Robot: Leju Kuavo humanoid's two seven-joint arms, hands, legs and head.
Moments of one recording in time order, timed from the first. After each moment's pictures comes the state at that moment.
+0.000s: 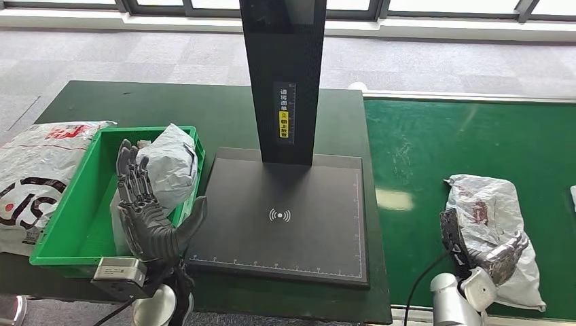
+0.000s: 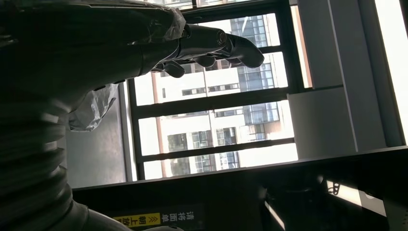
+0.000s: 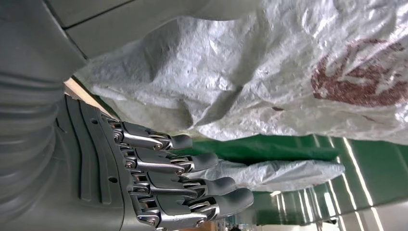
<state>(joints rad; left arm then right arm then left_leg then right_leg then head) 0.03 -0.30 -0.02 -1.64 -0.22 0.37 -0.68 -0.37 0.10 -0.74 -0.83 1.57 -0.70 0.14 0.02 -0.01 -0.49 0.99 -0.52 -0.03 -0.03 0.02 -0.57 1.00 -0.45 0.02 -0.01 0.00</state>
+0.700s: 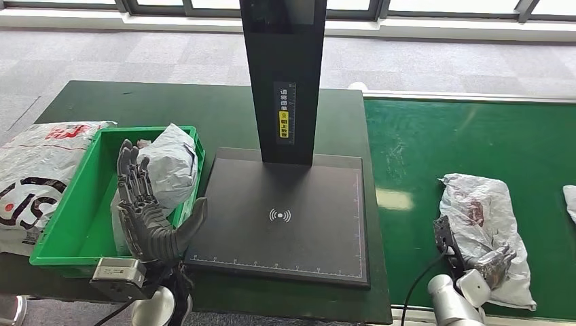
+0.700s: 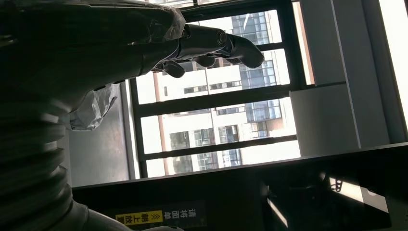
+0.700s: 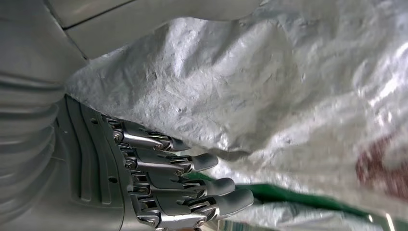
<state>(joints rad) 0.04 -0.30 -0.02 -1.65 -0.23 0.35 -0.66 -0.41 0.01 -0.67 -0.61 1.57 -0.65 0.28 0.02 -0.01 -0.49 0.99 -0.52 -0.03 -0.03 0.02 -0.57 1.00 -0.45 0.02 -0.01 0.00</state>
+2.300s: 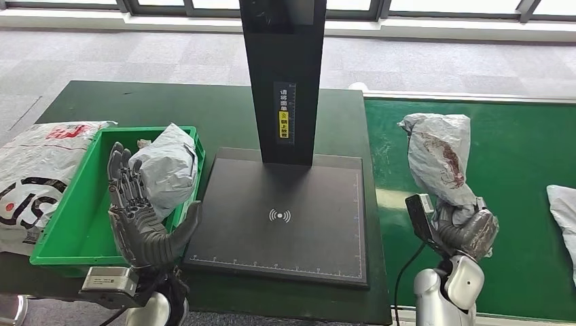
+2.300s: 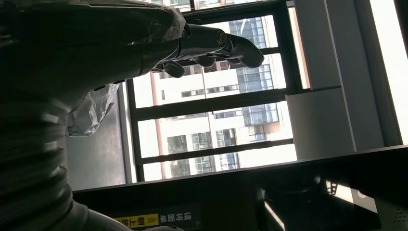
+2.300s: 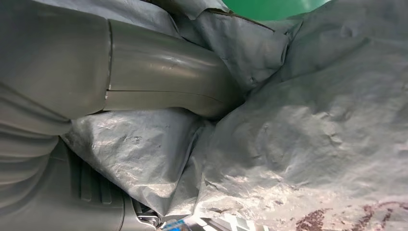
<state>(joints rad) 0.07 -0.30 -0.02 -1.70 -0.24 0.35 -0.65 -0.19 0.24 -0.47 -1.28 1.57 -0.70 -0.07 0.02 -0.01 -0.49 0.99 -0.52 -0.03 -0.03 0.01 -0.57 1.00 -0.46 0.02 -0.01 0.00</state>
